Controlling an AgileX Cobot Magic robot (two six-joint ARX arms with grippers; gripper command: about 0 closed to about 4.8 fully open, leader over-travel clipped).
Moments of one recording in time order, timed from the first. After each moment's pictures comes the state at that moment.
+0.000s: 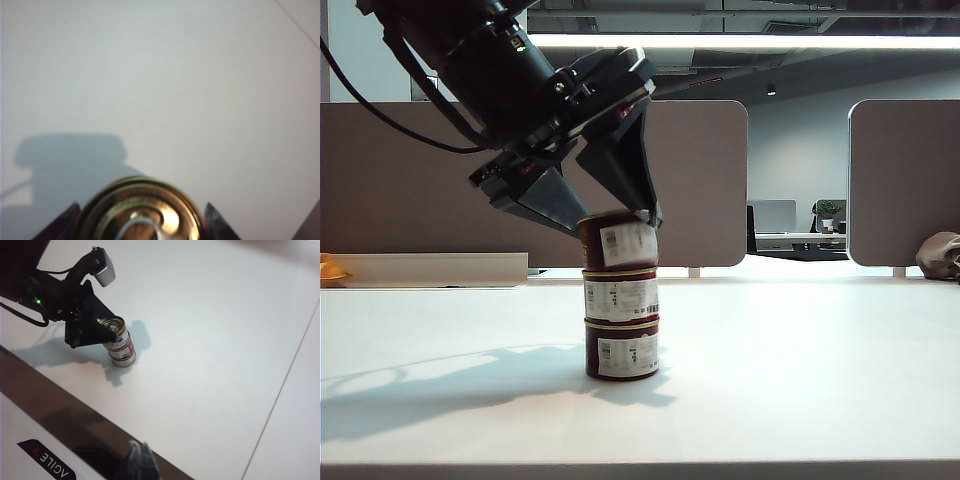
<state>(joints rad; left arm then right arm) -0.73 1.46 0.94 -0.26 0.16 -0.13 0.98 0.71 1.43 -1.35 0.29 0.26</state>
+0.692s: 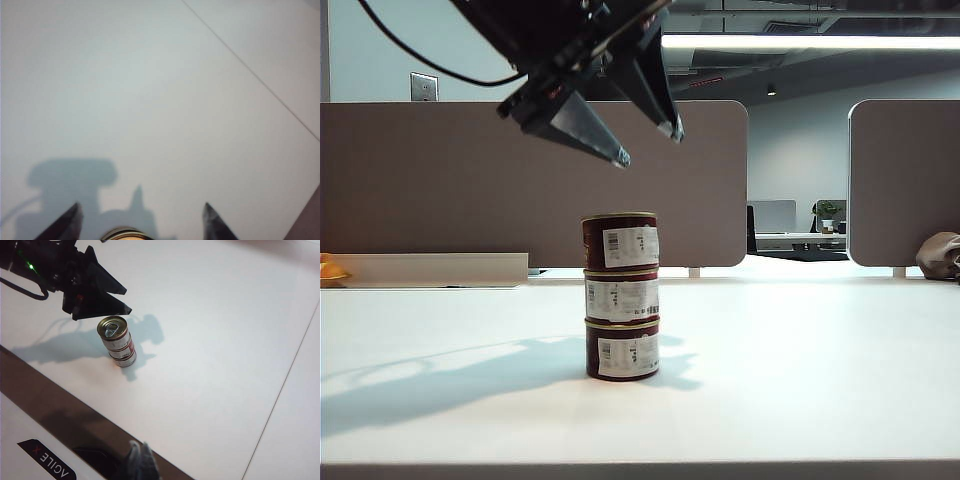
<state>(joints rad) -0.73 1.46 1.13 -0.34 0.15 -0.13 0.98 0.71 1.43 -1.35 0.29 0.26</state>
